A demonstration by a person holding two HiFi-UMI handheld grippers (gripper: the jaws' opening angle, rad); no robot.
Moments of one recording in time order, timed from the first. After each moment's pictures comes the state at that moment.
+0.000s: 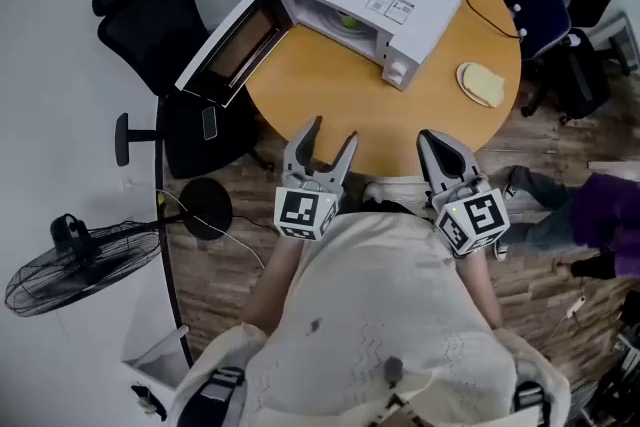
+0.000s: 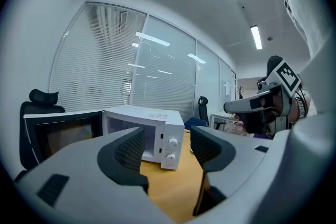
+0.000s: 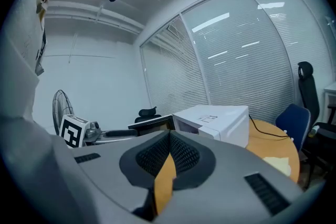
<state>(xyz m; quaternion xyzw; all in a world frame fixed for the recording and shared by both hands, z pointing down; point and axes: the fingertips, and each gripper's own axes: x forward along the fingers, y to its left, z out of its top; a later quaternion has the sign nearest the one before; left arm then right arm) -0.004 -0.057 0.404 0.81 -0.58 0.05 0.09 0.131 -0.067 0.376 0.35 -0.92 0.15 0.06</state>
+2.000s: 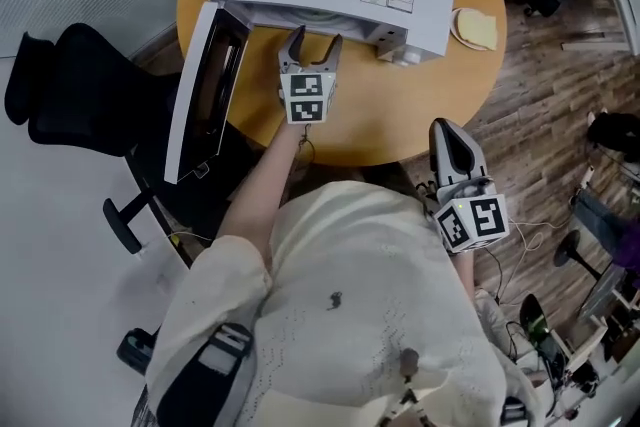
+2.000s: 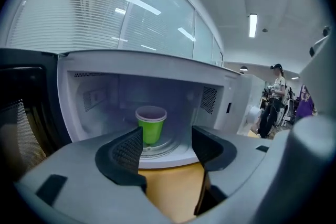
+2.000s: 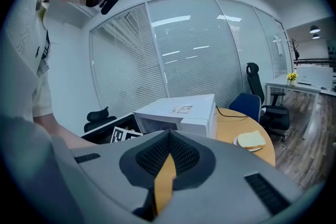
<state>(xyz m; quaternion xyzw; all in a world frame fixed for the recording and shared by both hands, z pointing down) -0.091 -0.350 0.589 0.86 -0.46 0.16 0.15 0.049 -0.157 0.425 0.59 -0.77 0.23 0.07</state>
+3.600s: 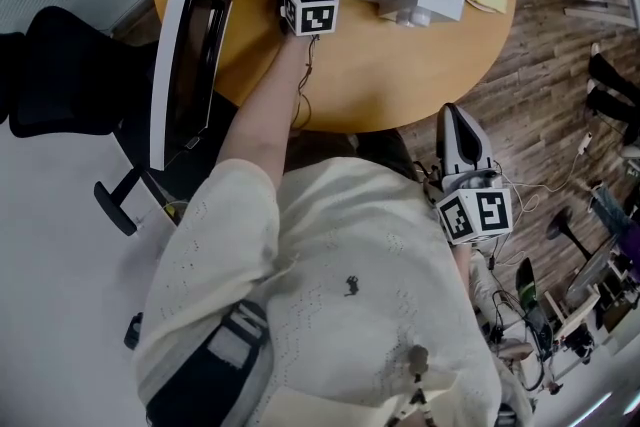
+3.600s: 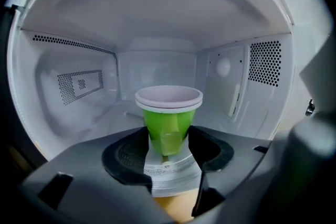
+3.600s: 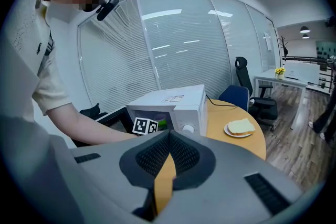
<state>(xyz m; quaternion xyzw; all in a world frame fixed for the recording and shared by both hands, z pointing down) -0.081 -0.445 0.666 0.82 -0.50 0.23 0.13 0.049 -0.140 0.461 0.63 -0.73 0.26 0.09</state>
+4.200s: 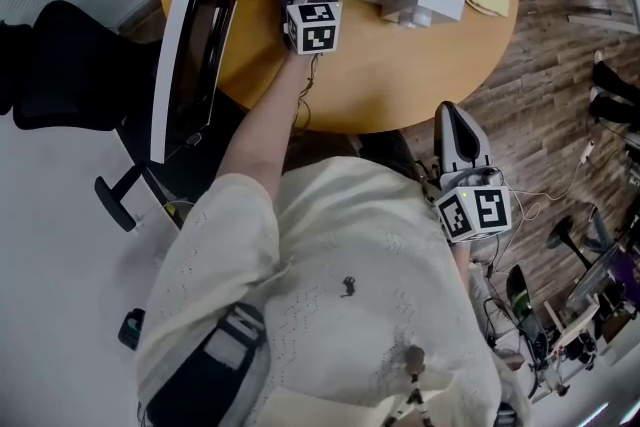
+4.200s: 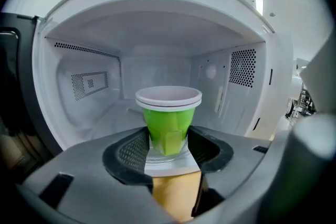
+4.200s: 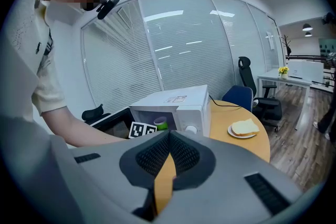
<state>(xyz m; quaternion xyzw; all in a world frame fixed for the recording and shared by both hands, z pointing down) -0.086 -0.409 0.656 0.83 -0.50 0.21 0.14 0.047 -0.138 0.461 0.62 -0.74 0.26 0.08</state>
